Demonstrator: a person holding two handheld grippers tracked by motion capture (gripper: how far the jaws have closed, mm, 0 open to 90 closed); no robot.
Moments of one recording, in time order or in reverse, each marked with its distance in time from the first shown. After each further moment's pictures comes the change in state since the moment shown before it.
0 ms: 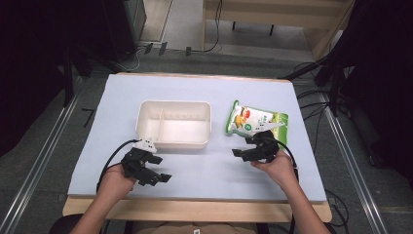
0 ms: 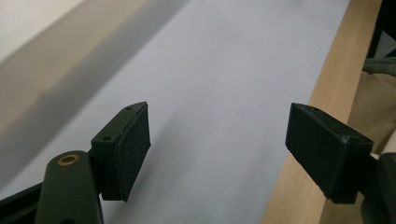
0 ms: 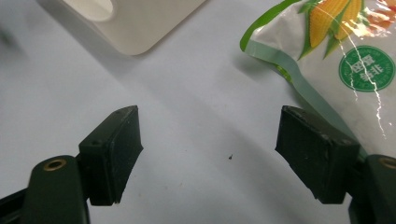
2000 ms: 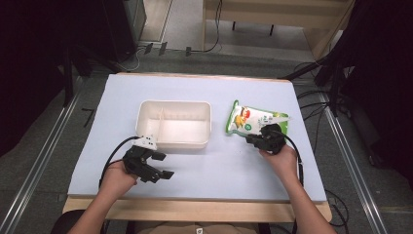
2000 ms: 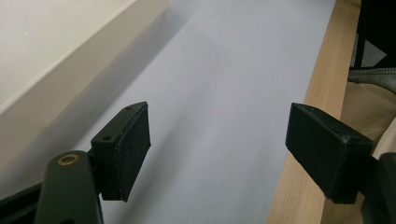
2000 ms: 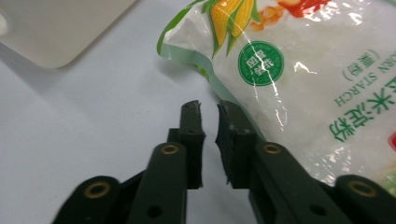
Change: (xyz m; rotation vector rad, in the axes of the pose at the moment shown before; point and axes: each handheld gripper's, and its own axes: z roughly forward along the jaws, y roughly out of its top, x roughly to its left) left arm 0.002 0.007 -0.001 -0.043 -0.036 0.030; right arm -0.034 0.002 0.004 0.000 -0.127 0.064
